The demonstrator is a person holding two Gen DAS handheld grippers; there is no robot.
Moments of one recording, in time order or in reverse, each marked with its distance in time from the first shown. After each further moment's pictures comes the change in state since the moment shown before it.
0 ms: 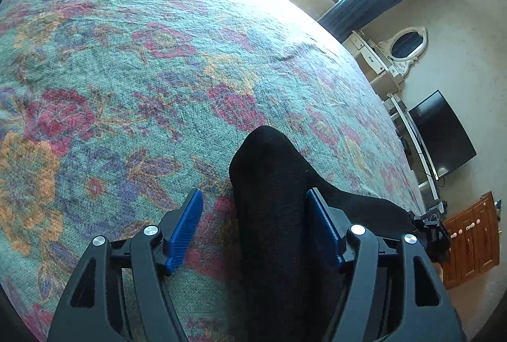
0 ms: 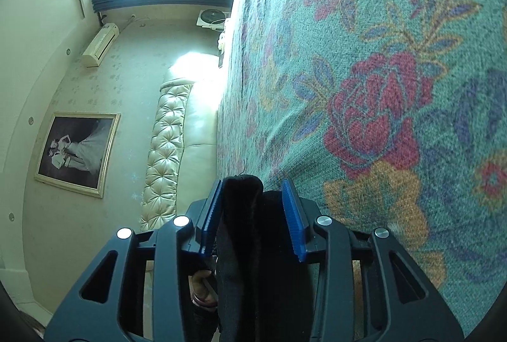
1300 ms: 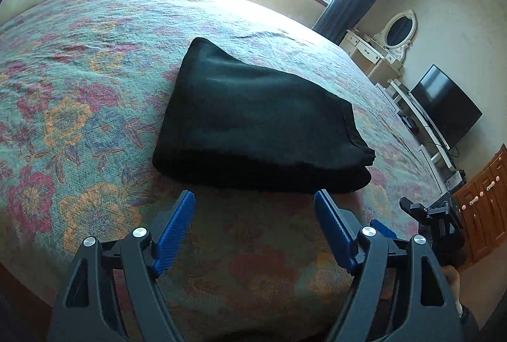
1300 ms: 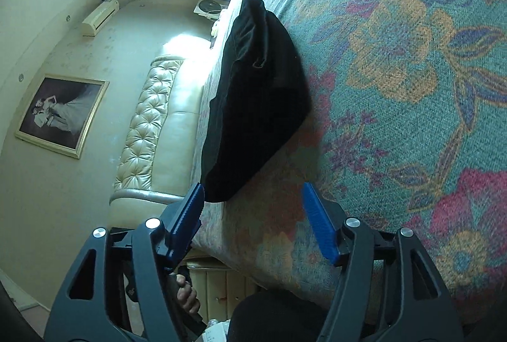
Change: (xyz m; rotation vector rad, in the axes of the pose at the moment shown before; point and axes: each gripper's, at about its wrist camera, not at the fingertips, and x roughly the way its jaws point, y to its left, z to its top) left arm -0.118 -0.118 -0.209 0.147 -0.121 0.151; right arm -0.091 0.024 -0.239 -0.155 -0.020 -0.180
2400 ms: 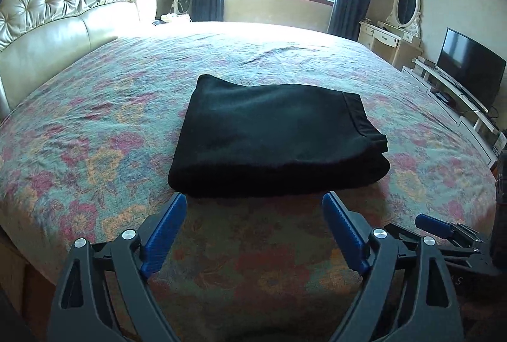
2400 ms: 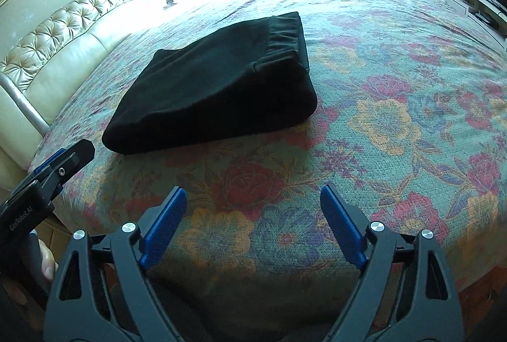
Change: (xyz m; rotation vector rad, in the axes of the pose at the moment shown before) left arm -0.015 -0.058 -0.018 0.208 -0.109 0.256; right arm 0.032 0.102 -0.077 -0.555 -0.082 -0.655
